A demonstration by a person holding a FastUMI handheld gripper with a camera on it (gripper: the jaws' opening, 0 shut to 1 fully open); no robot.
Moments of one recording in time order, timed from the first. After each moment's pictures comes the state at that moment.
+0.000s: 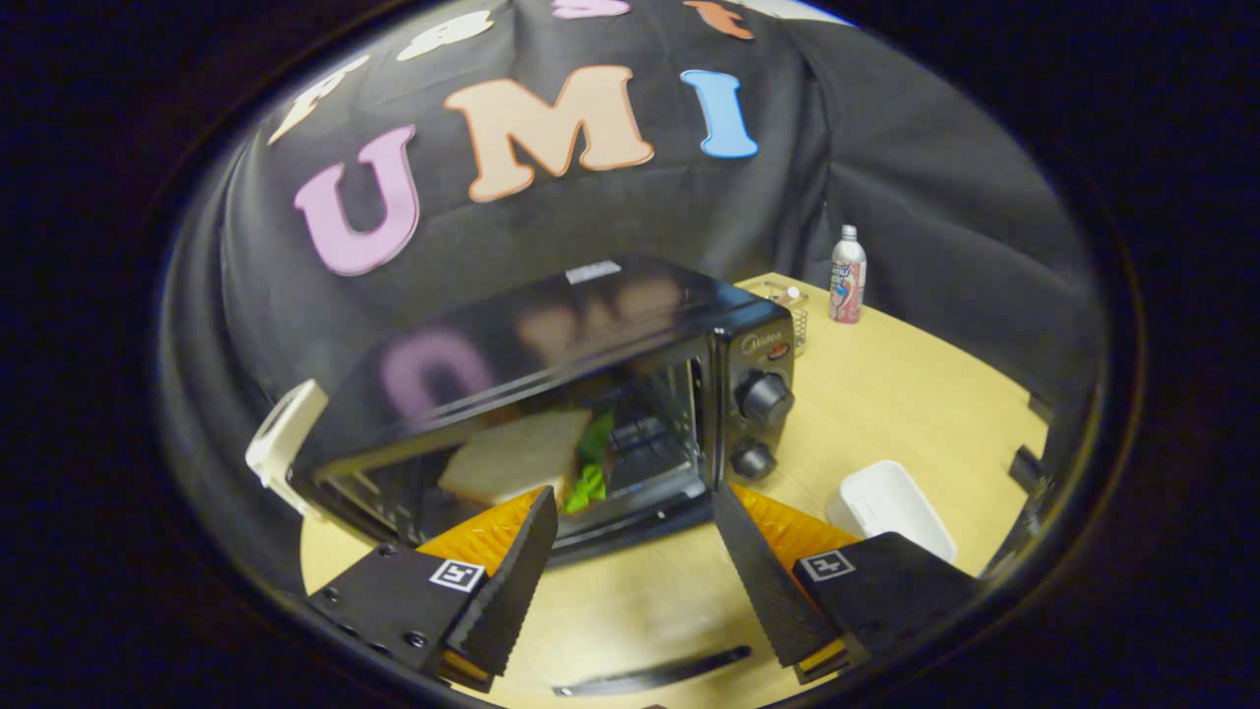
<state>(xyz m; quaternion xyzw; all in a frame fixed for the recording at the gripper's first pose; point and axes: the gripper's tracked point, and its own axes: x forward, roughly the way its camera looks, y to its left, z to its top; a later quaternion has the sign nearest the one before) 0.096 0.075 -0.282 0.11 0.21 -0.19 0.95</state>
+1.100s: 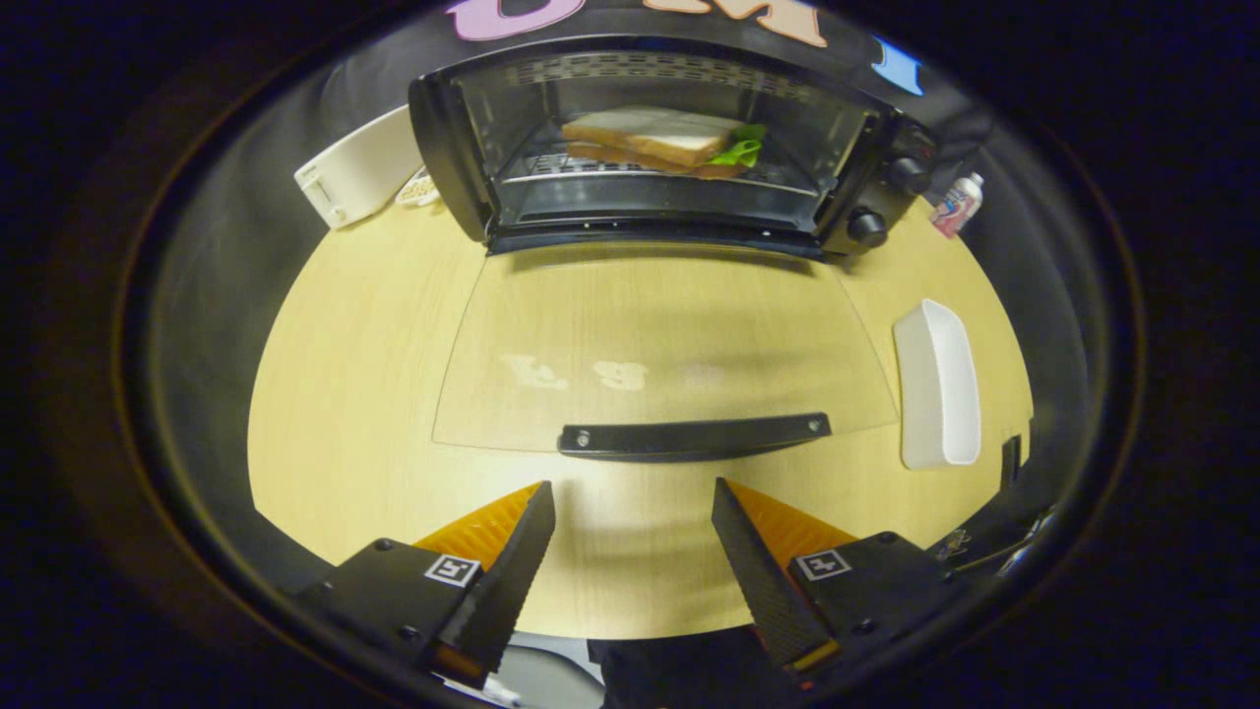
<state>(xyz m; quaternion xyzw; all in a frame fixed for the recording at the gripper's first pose) -0.010 0.179 -0.409 0.00 0.46 -0.05 0.88</state>
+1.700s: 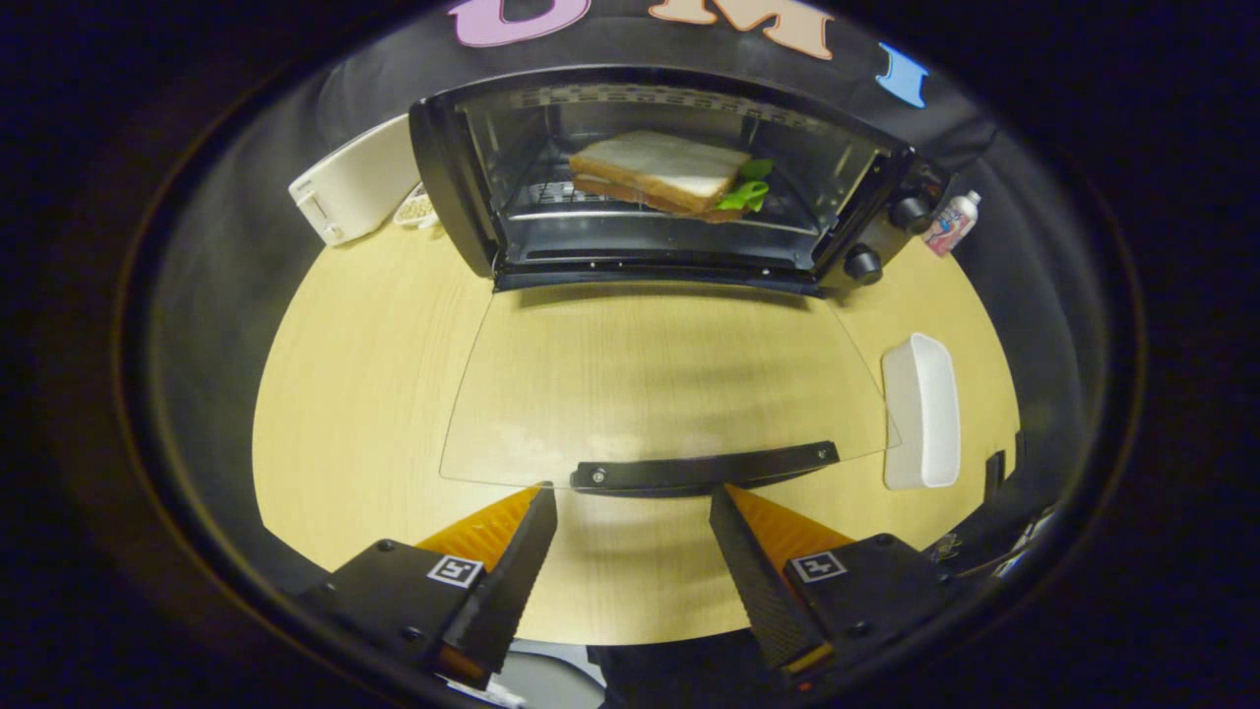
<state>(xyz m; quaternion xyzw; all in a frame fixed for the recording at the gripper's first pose) 0.003 0.175 -0.371 -0.01 0.45 -0.08 0.89</state>
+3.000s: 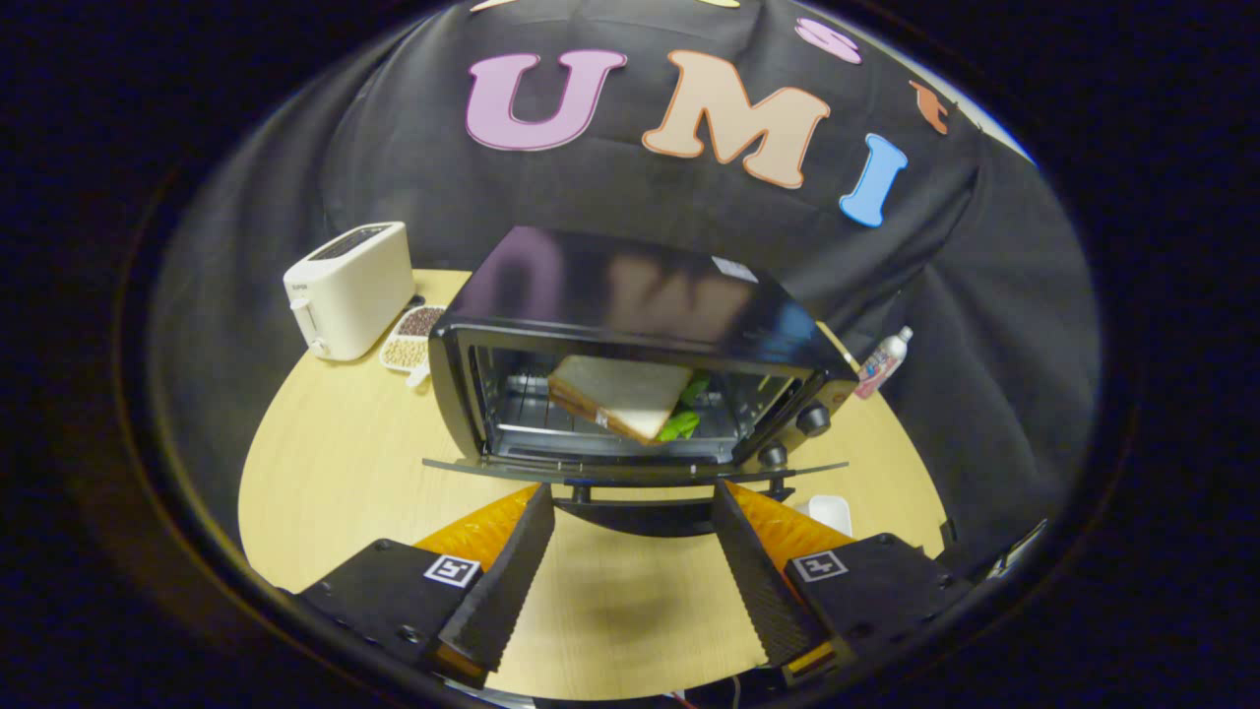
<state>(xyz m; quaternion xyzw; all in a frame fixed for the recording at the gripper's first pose) 0.080 0.166 -0.239 -0.09 0.24 -0.14 0.96</state>
